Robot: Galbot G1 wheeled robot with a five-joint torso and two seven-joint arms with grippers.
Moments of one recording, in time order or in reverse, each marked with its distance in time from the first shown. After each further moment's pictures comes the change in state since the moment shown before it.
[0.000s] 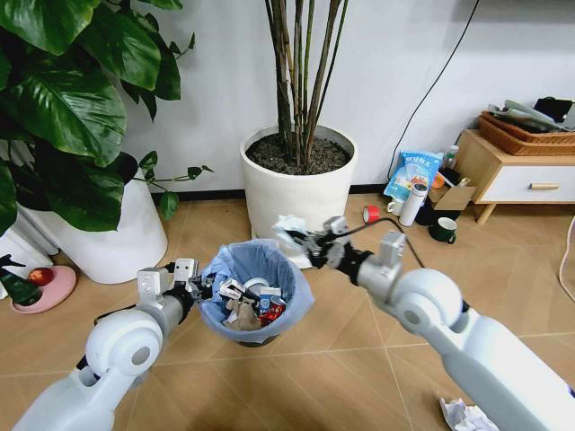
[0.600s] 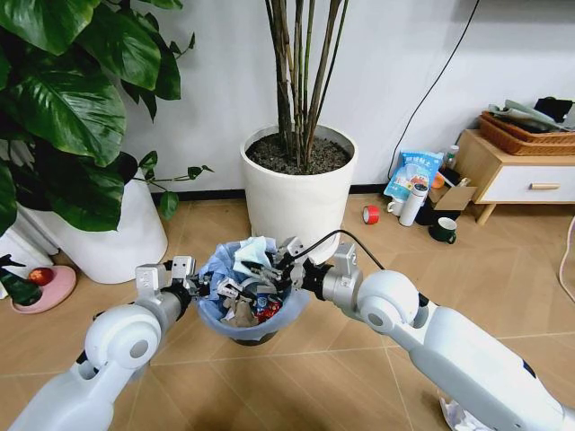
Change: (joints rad) left arm -0.009 -0.008 -0.007 0.017 -0.009 0.006 -0.006; right arm 0.055 0.005 -0.132 -0.045 -0.042 -0.061 -0.068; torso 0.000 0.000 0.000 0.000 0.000
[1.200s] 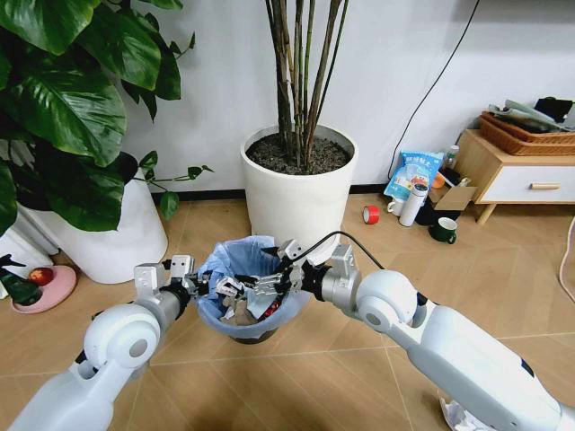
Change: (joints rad) left arm 0.001 -0.006 -0.007 0.000 0.007 -0.003 0.002; right arm -0.017 0.009 0.048 0.011 -0.029 0.020 0.029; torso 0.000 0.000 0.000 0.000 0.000
